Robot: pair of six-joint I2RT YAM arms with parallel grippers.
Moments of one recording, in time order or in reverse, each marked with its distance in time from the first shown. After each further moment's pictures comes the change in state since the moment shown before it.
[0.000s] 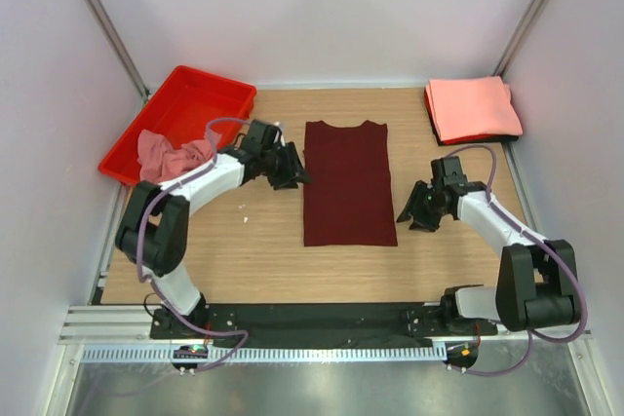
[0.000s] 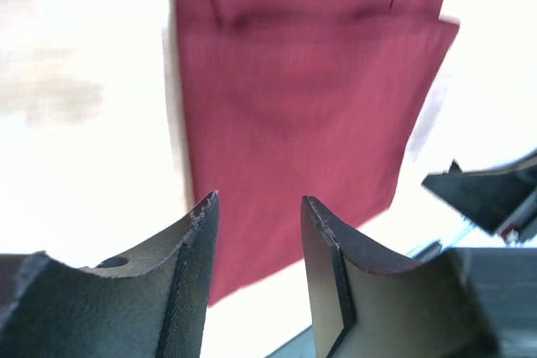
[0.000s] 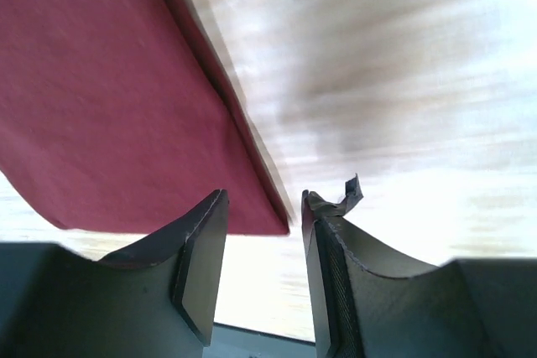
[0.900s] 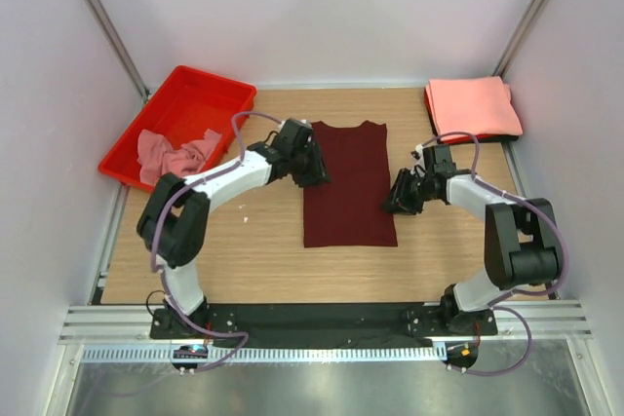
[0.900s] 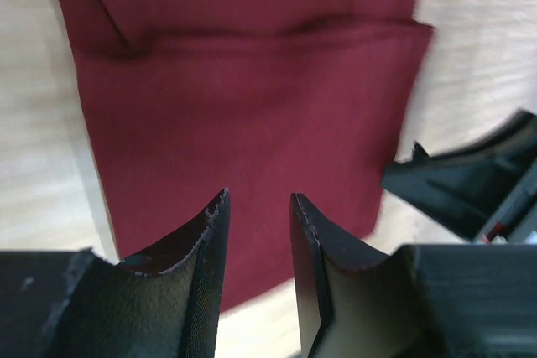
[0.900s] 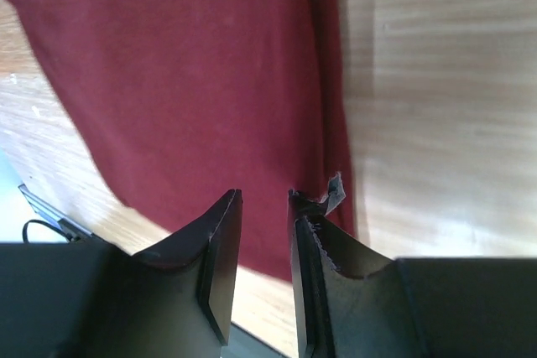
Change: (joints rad) left arm -0.163 -0.005 0.069 -0.031 -0.172 -0.081; right arm 0.003 0.174 0.068 0.183 -0.261 -0.076
